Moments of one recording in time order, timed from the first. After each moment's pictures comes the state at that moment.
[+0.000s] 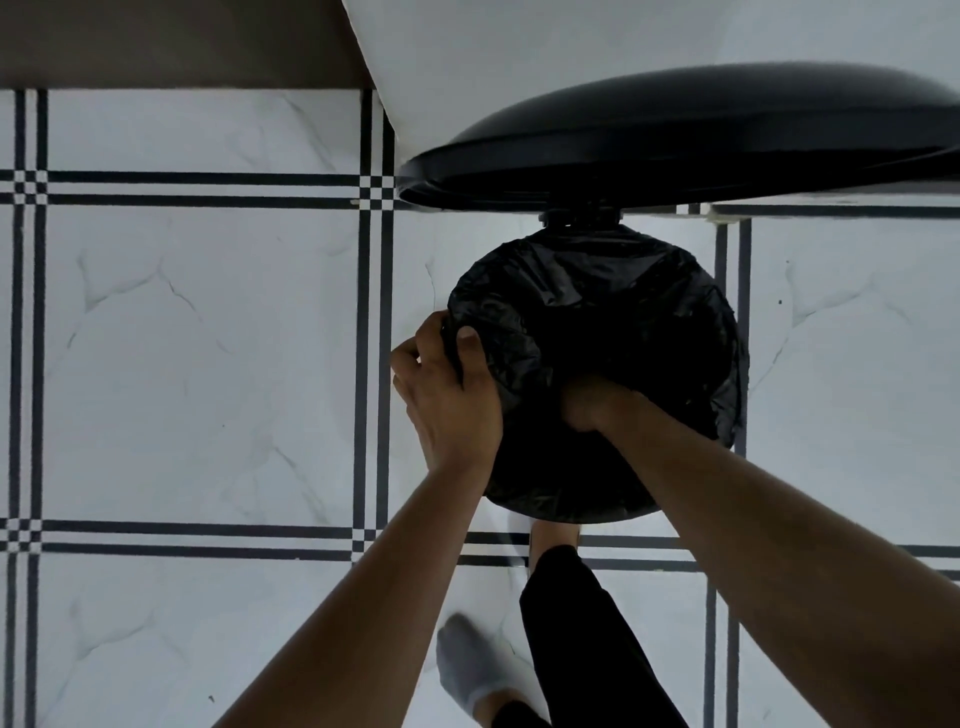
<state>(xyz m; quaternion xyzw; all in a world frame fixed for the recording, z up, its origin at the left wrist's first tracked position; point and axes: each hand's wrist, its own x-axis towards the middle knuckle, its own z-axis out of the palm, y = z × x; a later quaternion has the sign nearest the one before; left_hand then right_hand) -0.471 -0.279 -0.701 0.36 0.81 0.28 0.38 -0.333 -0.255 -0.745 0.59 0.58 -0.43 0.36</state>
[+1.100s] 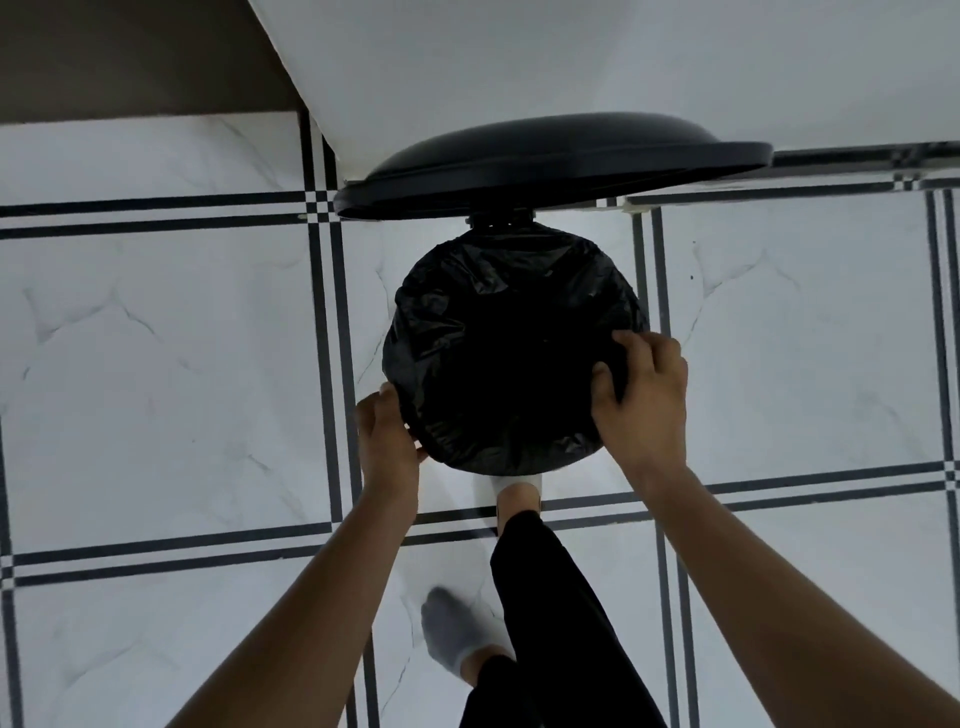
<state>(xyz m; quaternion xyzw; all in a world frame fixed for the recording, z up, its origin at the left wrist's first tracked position) -0.500 -0.327 -0.674 0.08 0.76 0.28 0.58 -0.268 -0.344 -0.657 0.84 0.49 -0.20 -0.15</state>
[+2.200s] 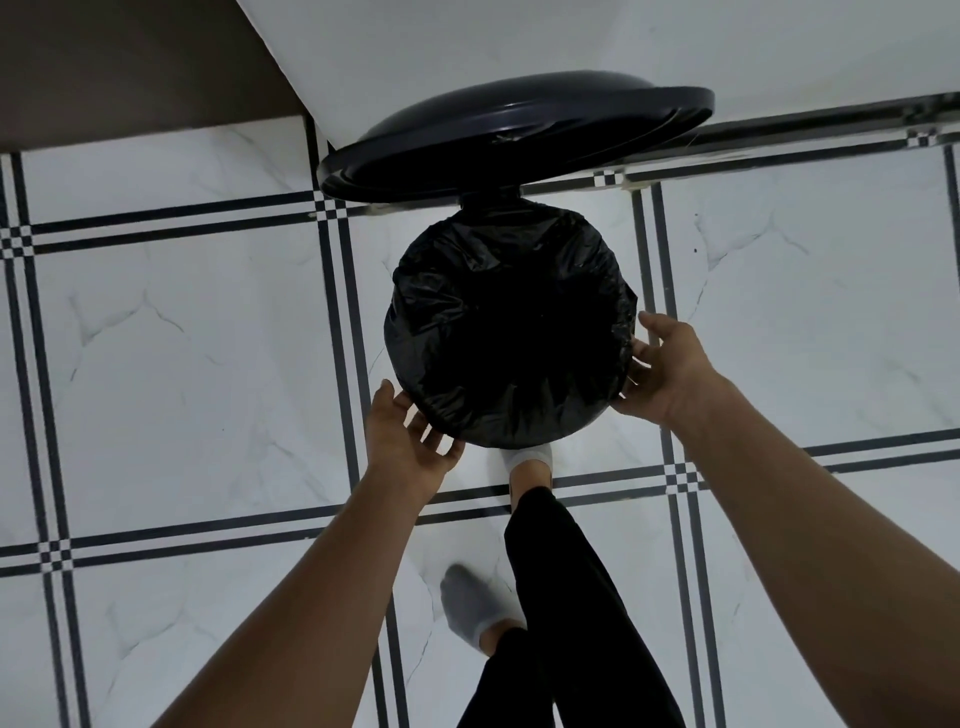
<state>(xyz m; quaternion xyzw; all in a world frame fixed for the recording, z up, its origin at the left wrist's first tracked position) -0.499 -0.346 -0.658 -0.17 0.63 0.32 0.68 -0.222 -0.333 -0.649 0.69 -0.20 -0.61 -0.34</state>
